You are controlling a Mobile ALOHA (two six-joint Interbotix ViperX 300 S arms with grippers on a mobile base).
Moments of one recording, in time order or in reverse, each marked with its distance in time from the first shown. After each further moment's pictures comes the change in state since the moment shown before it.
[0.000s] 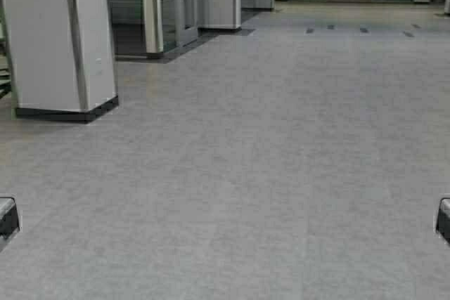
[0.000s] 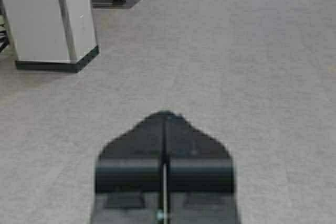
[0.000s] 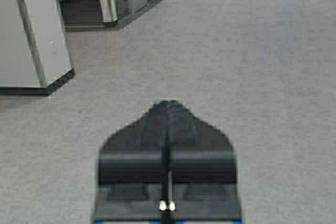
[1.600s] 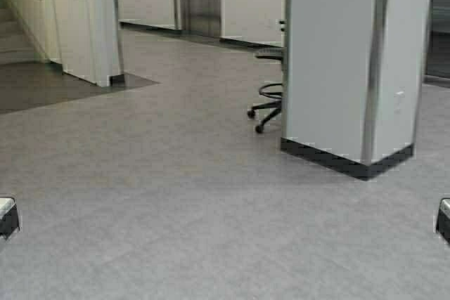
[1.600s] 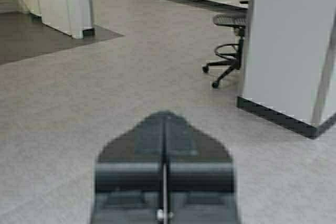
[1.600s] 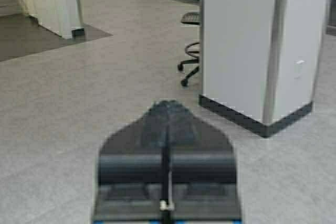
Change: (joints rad) left arm 0.003 0.002 0.005 0.002 -0.029 -0.048; right arm 0.000 0.038 -0.005 -0.094 -0.003 0.009
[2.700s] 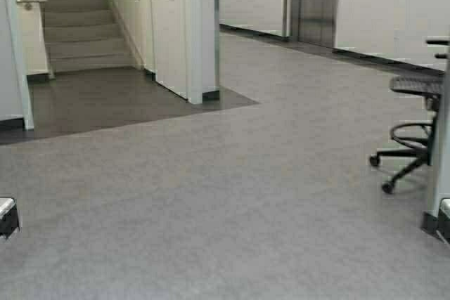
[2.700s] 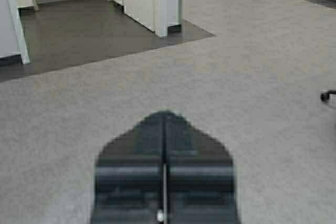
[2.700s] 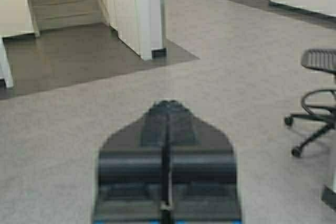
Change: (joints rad) left arm 0.006 0.101 -0.060 -0.002 0.028 0.015; right arm 0.005 -0.008 -0.003 -0.006 -0.003 0.032
